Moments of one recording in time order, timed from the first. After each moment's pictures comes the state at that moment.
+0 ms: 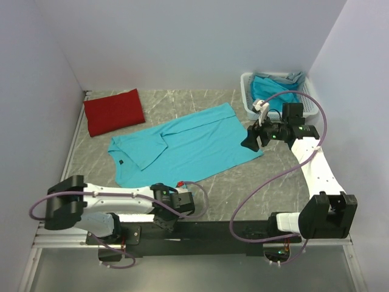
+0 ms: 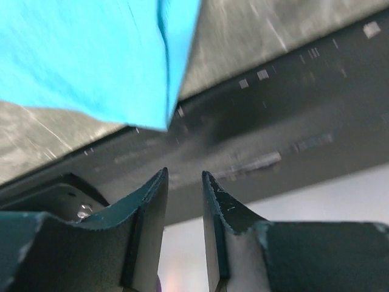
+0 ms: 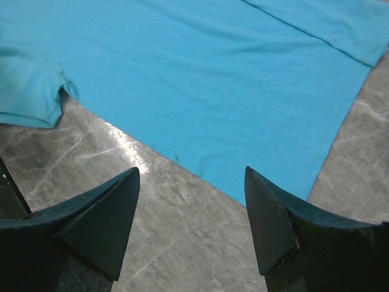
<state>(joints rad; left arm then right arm) -1.36 1.36 0.80 -0.92 -0.05 -0.88 -0.01 1.28 1.12 -0.70 -0.79 -0.58</state>
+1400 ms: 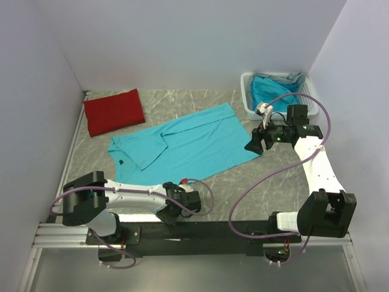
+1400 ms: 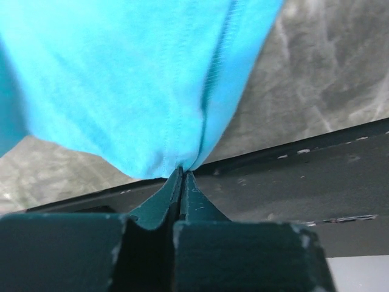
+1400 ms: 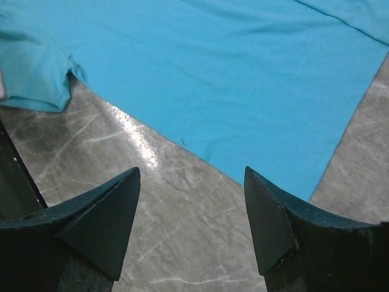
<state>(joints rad) -1.33 1.54 0.85 -0.89 -0.21 -0.83 -0.08 1.30 1.12 -0.79 -0.85 -0.66</state>
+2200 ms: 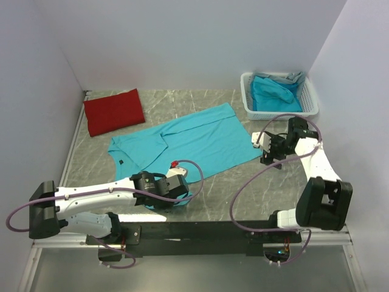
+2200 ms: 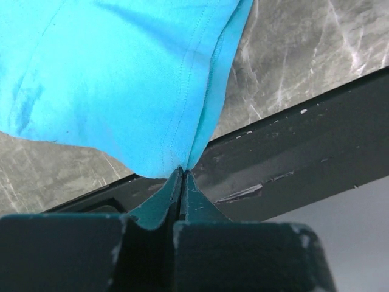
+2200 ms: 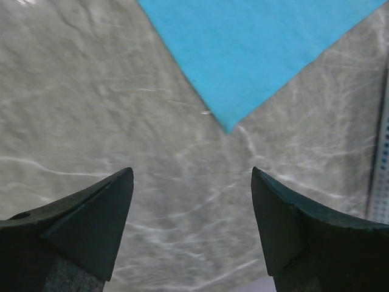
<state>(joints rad) -1.24 1.22 0.90 -0.95 -0.23 -0.80 -0.18 1.35 0.99 -0.91 -0.52 -1.52</state>
